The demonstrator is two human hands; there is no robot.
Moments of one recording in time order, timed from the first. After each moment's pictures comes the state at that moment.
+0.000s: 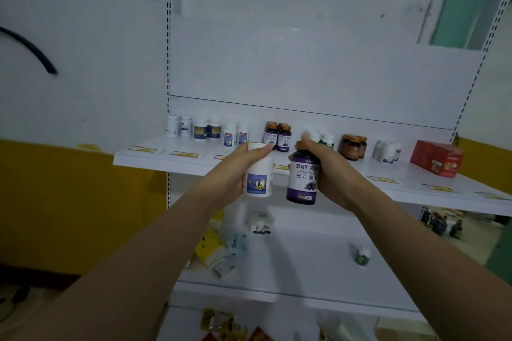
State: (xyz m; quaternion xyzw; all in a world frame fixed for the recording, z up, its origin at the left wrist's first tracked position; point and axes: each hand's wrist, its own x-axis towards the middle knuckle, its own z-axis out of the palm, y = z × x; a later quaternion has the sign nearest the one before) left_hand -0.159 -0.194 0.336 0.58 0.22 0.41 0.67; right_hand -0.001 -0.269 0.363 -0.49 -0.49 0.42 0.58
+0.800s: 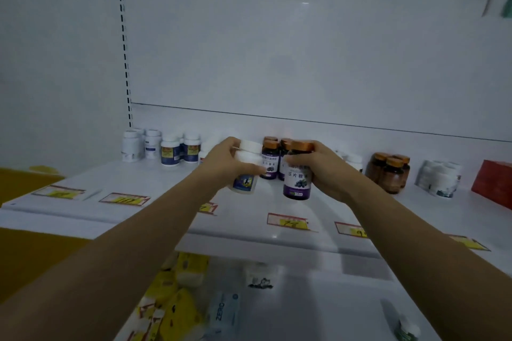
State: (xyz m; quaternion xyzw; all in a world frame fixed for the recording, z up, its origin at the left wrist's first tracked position) left_hand -0.063 0.035 0.351 0.69 0.39 0.43 0.44; right_hand 0.124 -0.010 0.363 -0.53 -0.57 0.37 0.51
